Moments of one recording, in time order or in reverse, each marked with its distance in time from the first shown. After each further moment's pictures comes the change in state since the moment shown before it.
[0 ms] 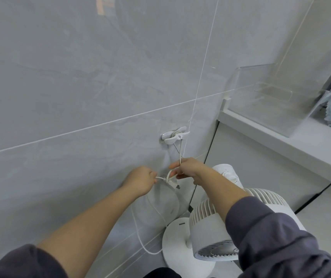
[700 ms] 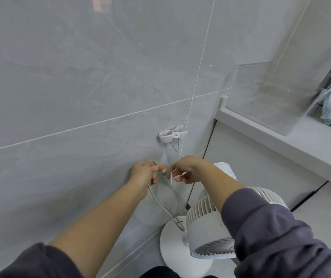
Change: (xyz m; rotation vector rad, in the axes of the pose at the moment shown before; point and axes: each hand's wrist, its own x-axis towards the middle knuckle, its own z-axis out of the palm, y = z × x) left_hand -0.006 0.037 0.010 -1.104 0.111 -0.337; right_hand 0.004 -0.007 -0.005 -0.052 -0.095 0.182
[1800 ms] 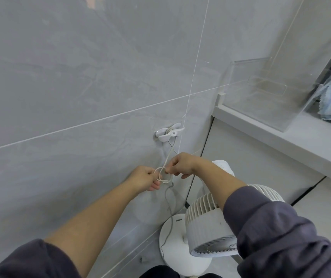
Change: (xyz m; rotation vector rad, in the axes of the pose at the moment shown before) left_hand 0.012 -0.011 -0.015 0.554 -0.289 0.094; right_hand 0.008 0.007 -0.008 -0.344 0.015 -0.299
